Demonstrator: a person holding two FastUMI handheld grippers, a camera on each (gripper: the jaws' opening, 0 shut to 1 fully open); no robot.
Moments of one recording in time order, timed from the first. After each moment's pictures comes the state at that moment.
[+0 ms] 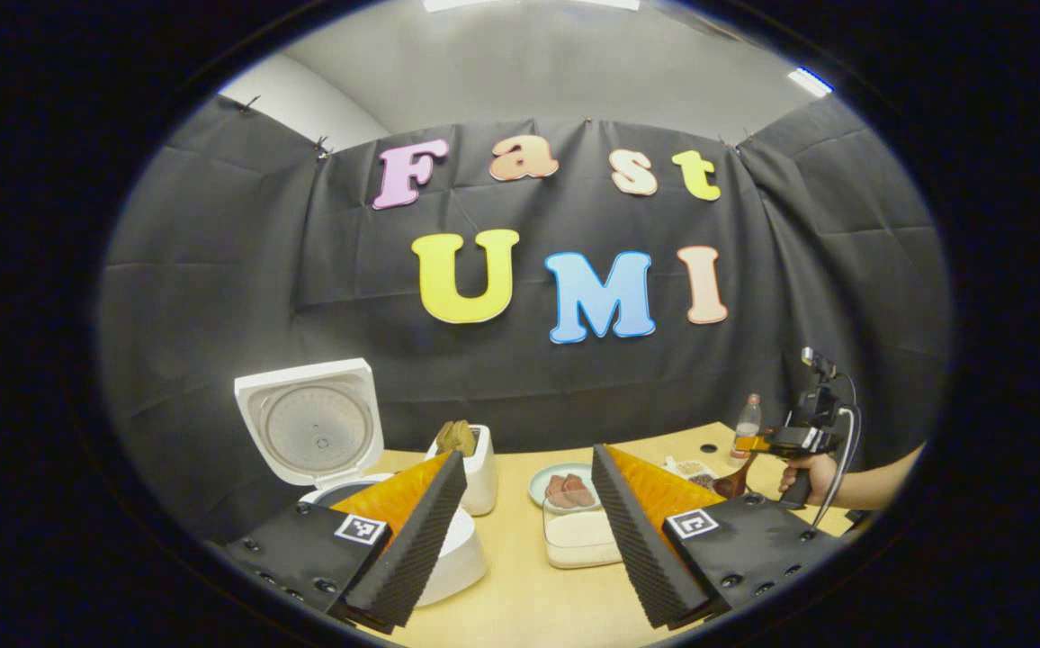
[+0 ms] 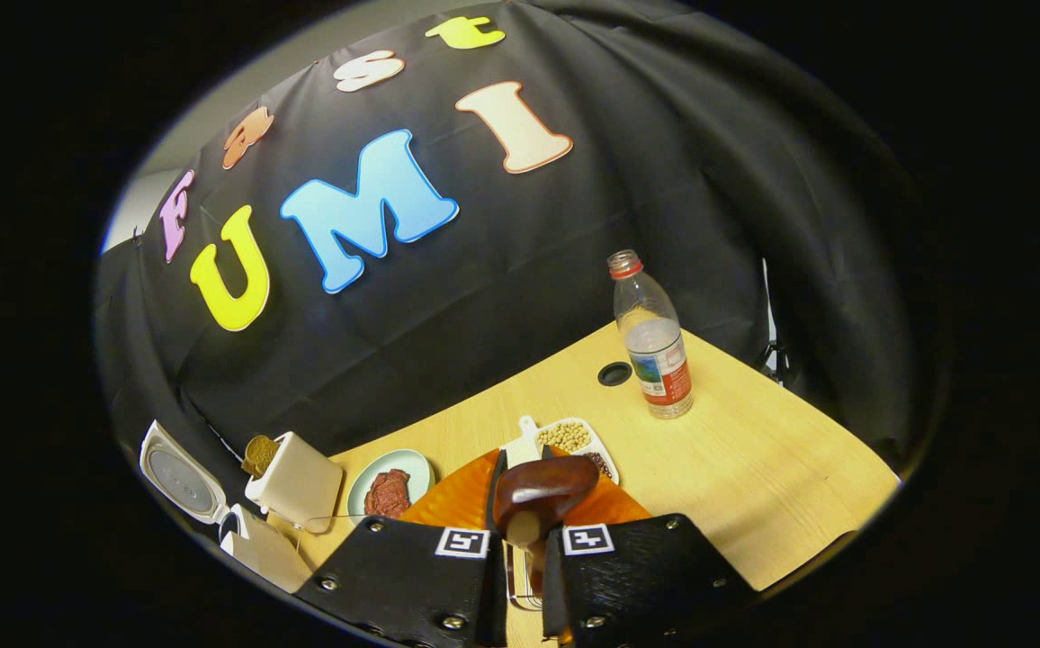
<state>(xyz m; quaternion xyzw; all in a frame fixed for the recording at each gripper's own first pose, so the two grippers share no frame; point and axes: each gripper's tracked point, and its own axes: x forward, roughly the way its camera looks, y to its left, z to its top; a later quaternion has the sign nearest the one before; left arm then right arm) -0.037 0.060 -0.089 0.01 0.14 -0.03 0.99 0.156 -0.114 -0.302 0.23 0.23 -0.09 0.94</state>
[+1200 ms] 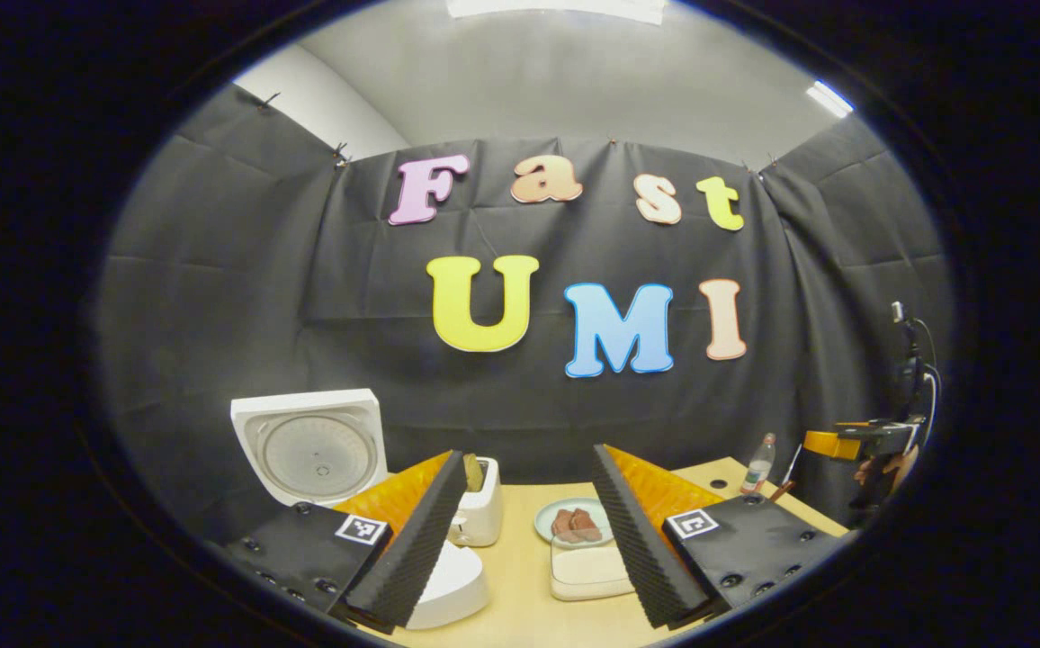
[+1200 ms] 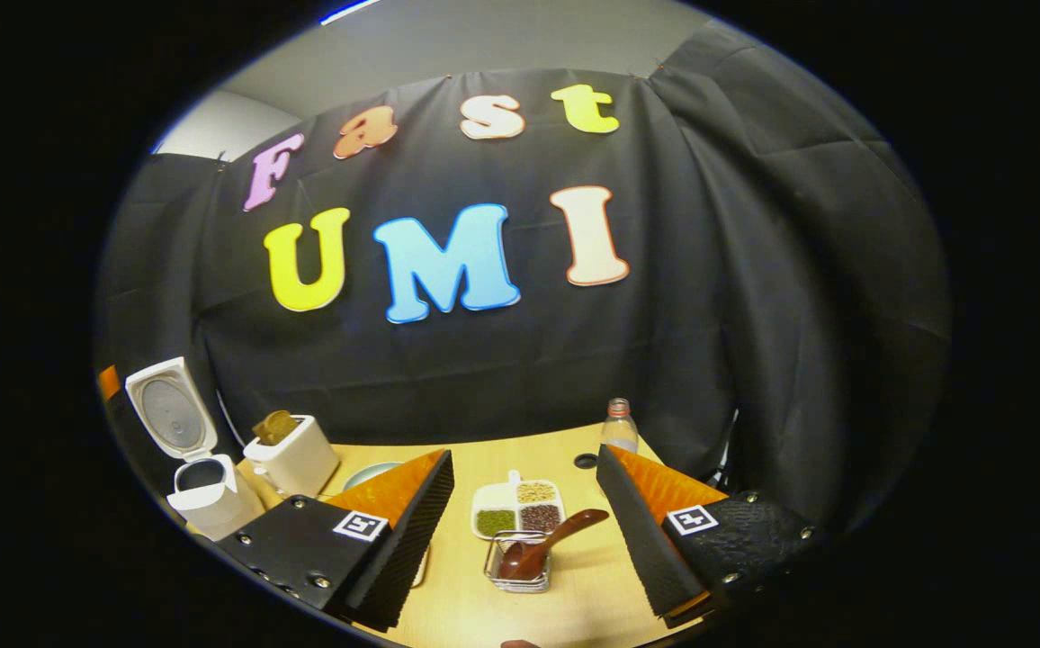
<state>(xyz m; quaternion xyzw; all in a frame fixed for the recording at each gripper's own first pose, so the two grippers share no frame) 0.021 0.087 -0.051 -0.02 0.10 -0.01 1.00 0.054 -0.096 -0.117 0.04 0.13 -0.06 0.99</state>
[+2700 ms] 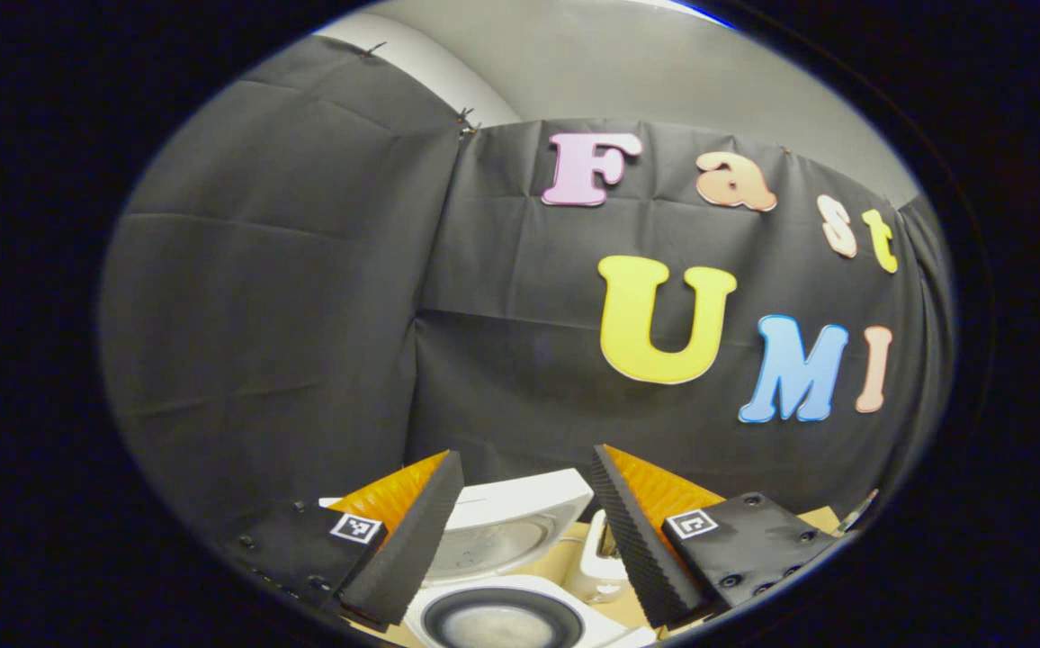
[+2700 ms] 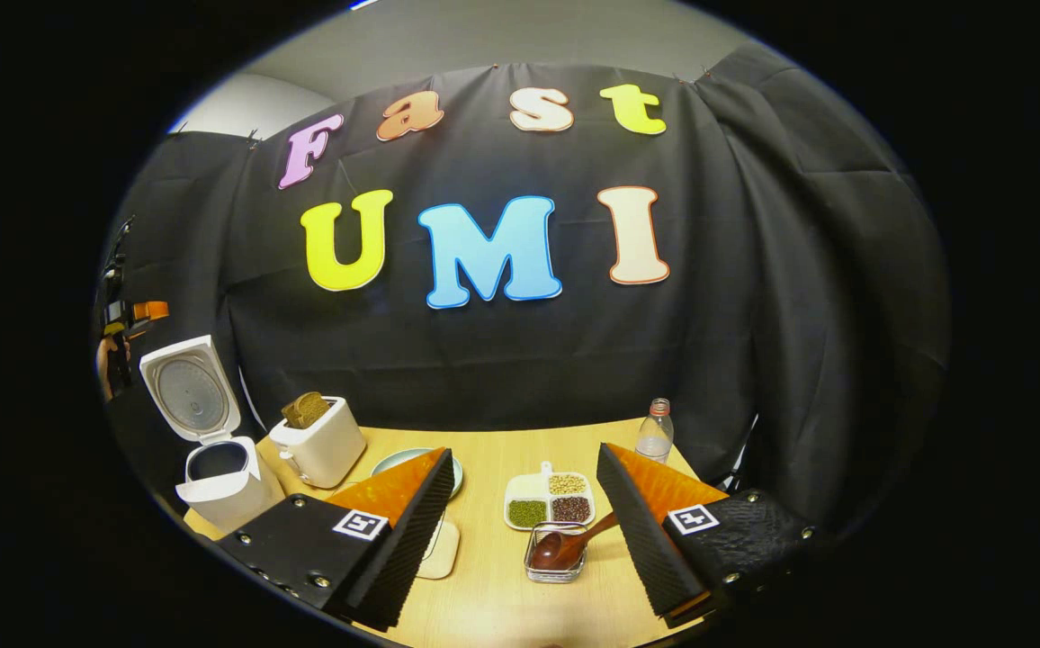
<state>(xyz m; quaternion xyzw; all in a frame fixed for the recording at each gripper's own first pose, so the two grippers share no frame) 0.191 0.386 -0.067 -0.07 0.12 0.17 0.98 0.061 -0.059 -0.121 0.02 0.16 -0.04 0.99</state>
